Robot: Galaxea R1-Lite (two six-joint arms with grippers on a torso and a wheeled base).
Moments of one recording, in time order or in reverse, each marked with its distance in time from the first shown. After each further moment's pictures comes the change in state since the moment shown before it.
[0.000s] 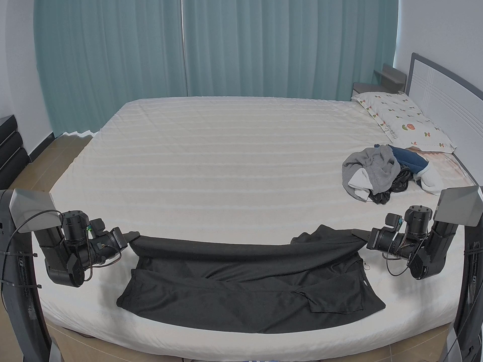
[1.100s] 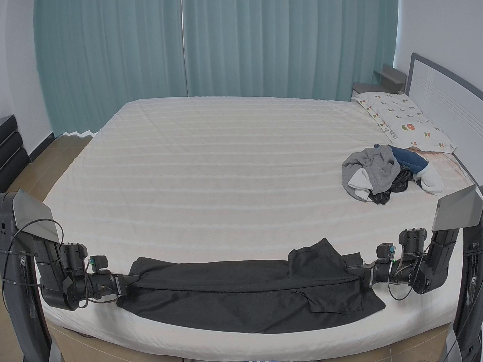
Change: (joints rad) left arm 0.041 0.045 0.272 0.007 -0.026 0.522; right arm 0.031 -0.006 0.182 0.157 0.002 -0.449
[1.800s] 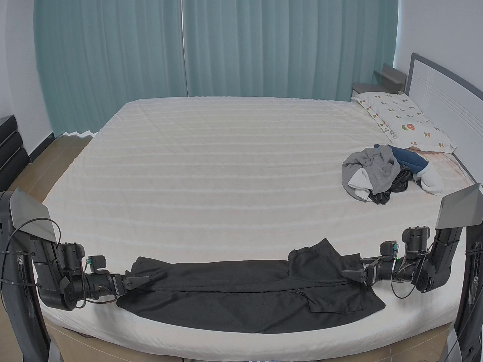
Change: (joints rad) left arm 0.014 -0.019 0.024 -0.005 -0.063 -0.013; right arm -0.016 -0.019 0.010 -0.001 -0.002 -0.005
